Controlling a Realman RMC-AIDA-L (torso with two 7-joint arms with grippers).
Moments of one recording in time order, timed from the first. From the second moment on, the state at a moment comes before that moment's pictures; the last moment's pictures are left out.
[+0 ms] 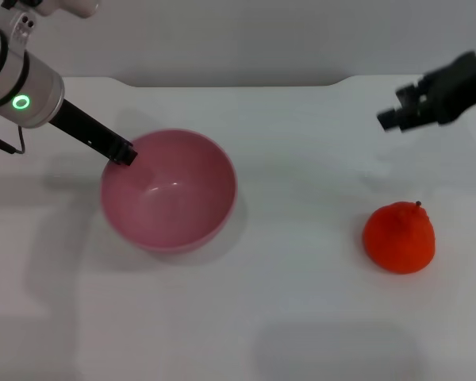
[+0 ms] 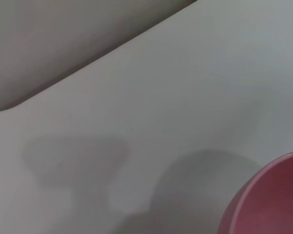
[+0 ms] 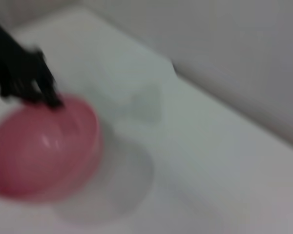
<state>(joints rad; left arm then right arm) -0.78 -2.01 1.16 1.12 2.61 1.48 -2.51 0.69 1.97 -1.01 -1.30 -2.34 -1.62 2.26</state>
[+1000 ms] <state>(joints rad) -0.79 -2.02 1.17 1.11 2.61 1.50 -2.51 0.68 2.06 -1.10 -1.16 -2.64 -1.57 2.26</state>
